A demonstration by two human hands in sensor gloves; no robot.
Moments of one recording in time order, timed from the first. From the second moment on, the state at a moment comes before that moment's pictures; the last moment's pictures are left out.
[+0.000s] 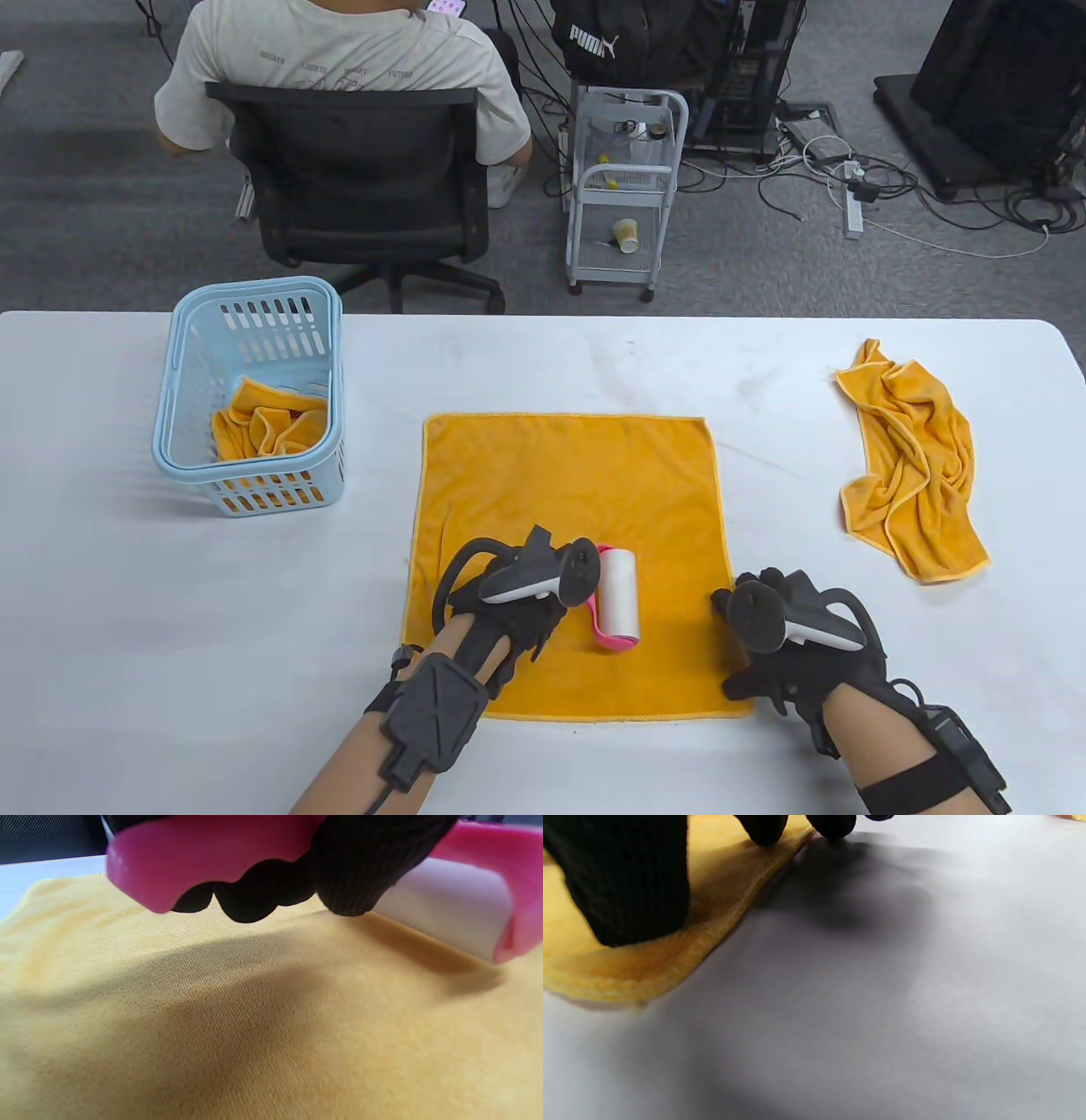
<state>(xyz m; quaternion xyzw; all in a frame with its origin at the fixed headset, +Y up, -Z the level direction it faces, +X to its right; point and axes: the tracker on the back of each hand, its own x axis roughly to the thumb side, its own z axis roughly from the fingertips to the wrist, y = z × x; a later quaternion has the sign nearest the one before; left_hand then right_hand) -0.033 -0.764 -0.303 -0.22 -0.22 -0.08 0.95 0.237 -0.789 -0.268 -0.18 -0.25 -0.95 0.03</state>
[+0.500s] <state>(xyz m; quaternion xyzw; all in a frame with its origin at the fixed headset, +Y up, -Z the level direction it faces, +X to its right) -0.153 -0.736 -0.289 -0.24 -0.10 -0.26 0.93 0.238 -0.789 -0.268 -0.18 -0.25 -0.95 0.04</state>
